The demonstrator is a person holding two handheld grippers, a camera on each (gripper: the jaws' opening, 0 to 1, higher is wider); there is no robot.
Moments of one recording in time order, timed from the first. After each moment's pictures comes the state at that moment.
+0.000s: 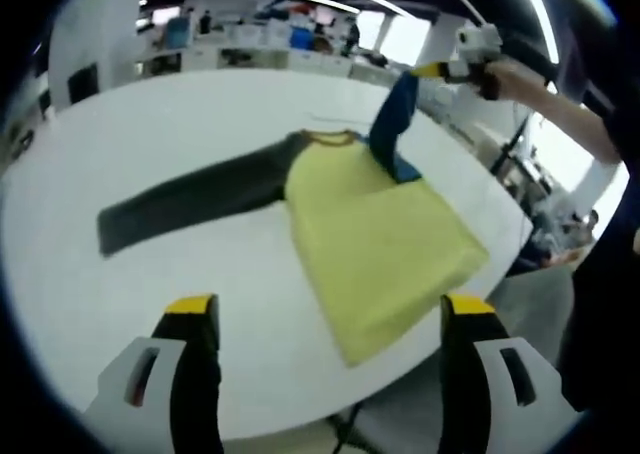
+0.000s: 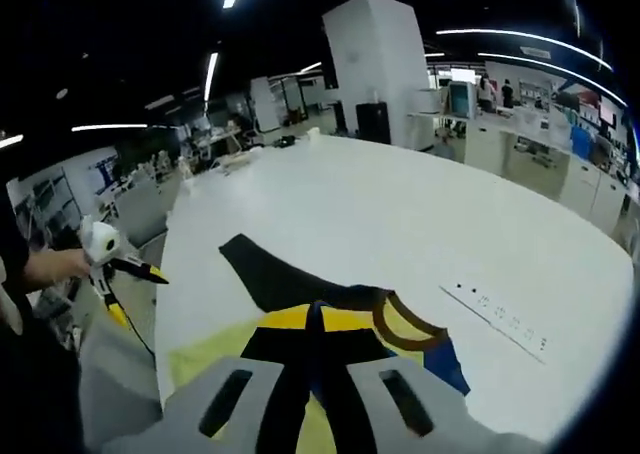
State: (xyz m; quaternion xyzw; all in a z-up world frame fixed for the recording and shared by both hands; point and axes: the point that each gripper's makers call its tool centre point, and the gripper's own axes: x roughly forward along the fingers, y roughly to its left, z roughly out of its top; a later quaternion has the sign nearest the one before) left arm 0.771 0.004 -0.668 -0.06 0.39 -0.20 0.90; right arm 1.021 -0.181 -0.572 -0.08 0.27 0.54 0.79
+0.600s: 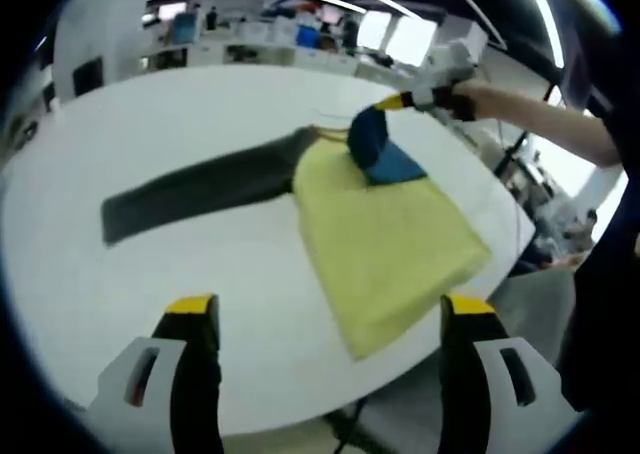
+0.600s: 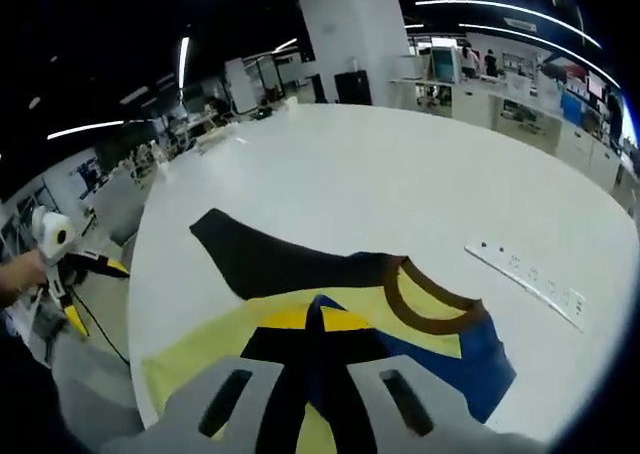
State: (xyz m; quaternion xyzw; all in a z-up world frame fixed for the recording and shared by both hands) left arm 0.767 0.012 -0.675 -0.07 0.39 -0.19 0.90; right arm 1.024 -0.136 -0.659 -0.08 0.33 0.50 0.80
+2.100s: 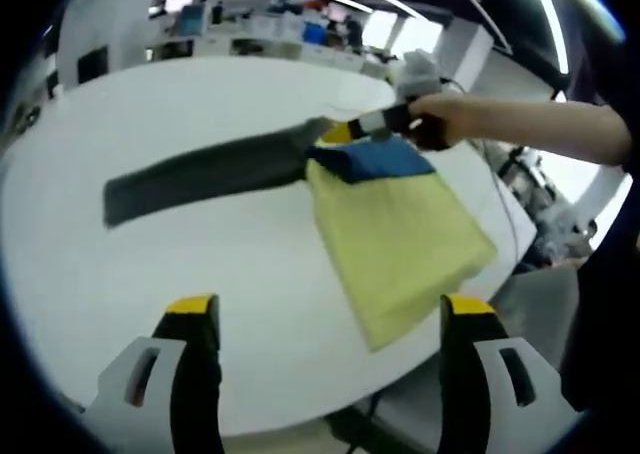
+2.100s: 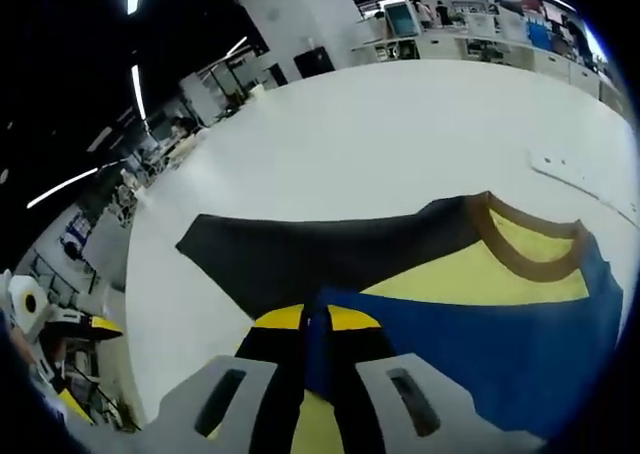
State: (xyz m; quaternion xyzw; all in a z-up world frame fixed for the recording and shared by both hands) left arm 0.764 0.029 -0.693 -0.08 0.40 -0.19 0.89; right arm 1.000 -0.041 -0.734 0.01 0.41 0.44 0.80
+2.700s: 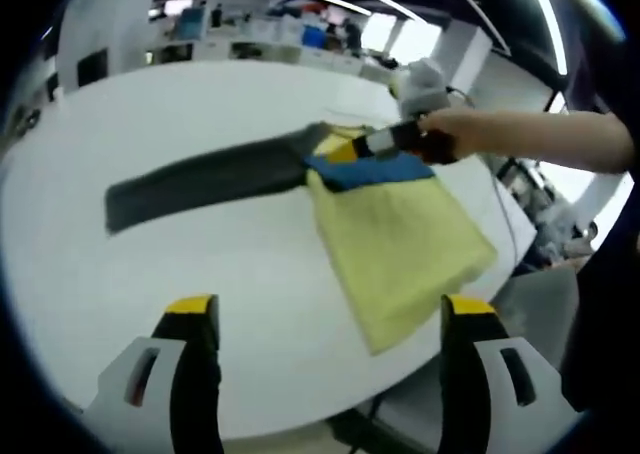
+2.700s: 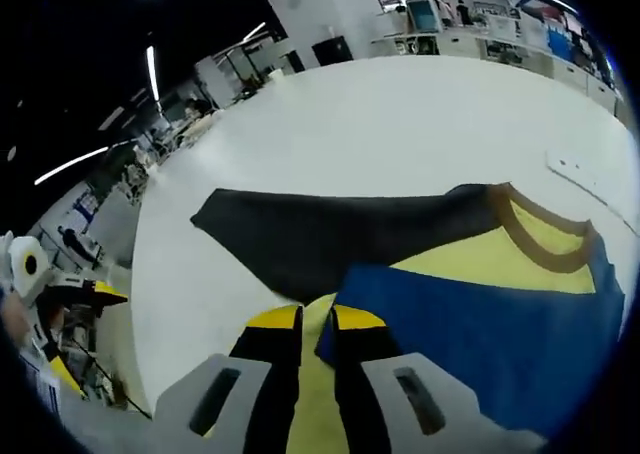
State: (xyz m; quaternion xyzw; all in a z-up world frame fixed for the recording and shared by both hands) left arm 0.770 0.028 -0.683 -0.08 0.39 -0.19 0.90; right arm 0.962 -0.048 -0.725 -0.04 0.39 0.49 0.78
